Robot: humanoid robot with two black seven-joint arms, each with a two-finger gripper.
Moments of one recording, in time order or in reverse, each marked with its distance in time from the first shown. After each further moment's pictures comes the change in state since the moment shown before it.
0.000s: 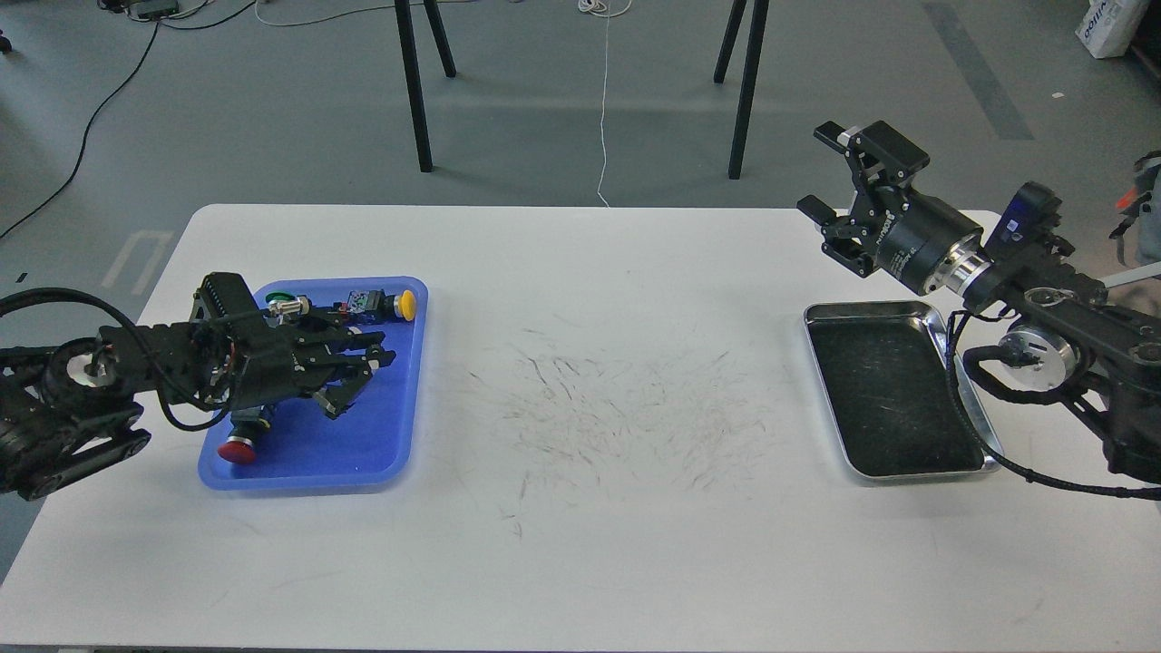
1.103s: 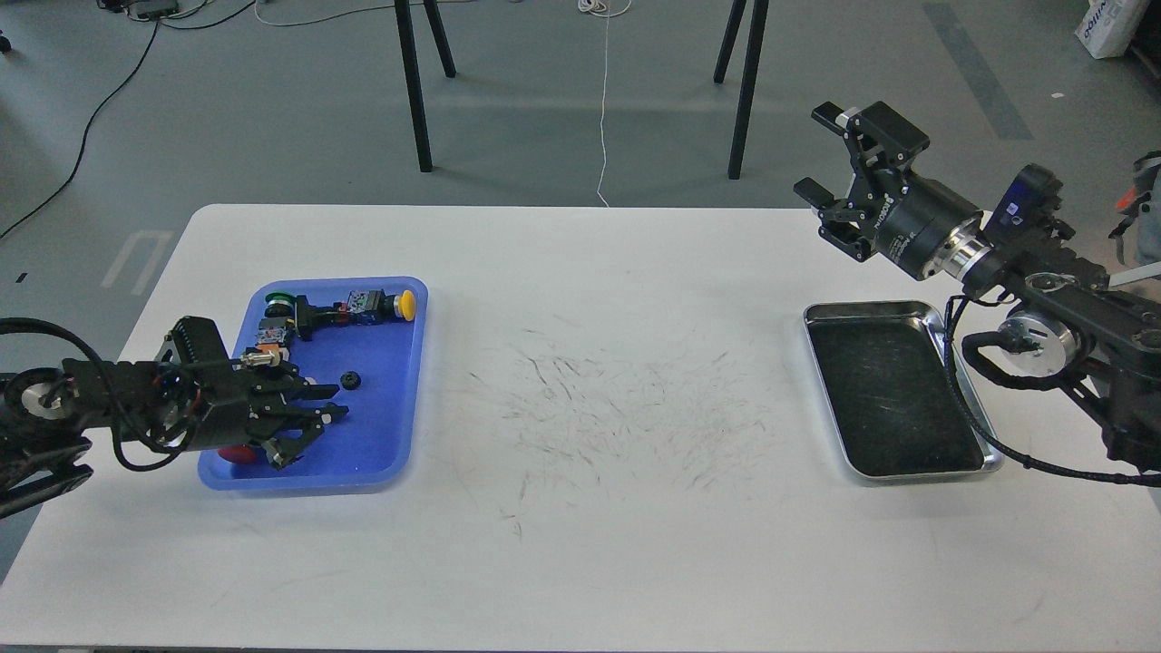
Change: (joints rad) left arm -0.004 0.077 0.131 -0.014 0.045 -0.001 0.000; right arm 0.023 0.000 0.001 0.000 0.000 0.000 0.000
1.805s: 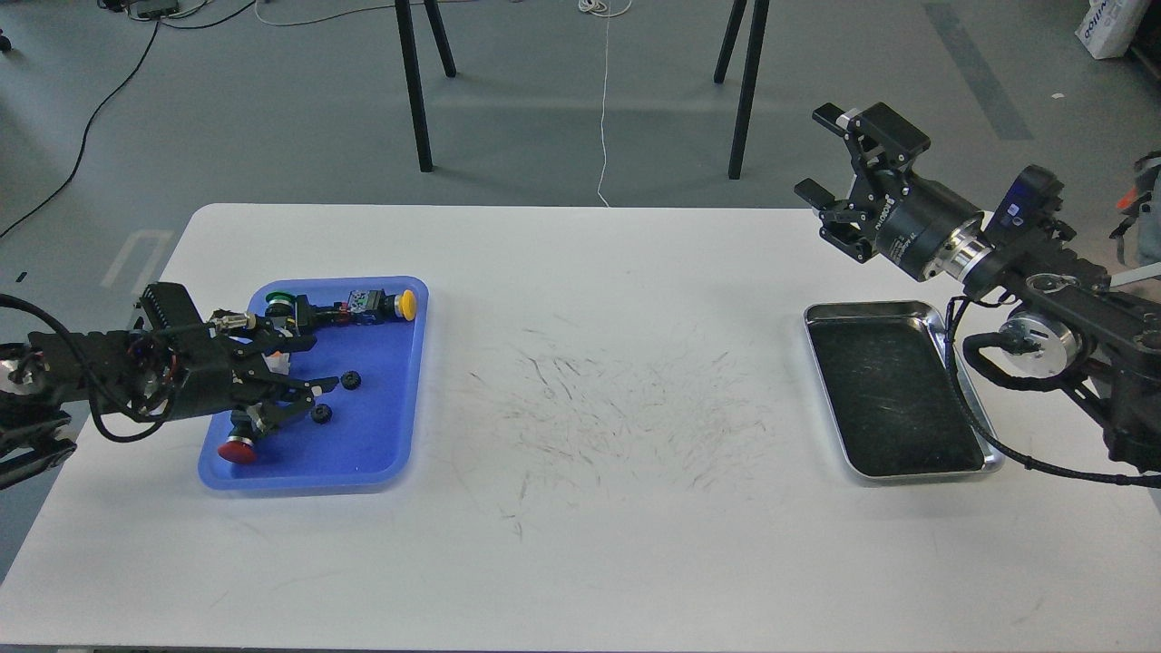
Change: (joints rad) left arm -0.028 0.028 -0.076 -0.007 -0.057 0.000 0.000; right arm 0.000 -0.007 0.000 0.001 0.000 -0.002 0.000
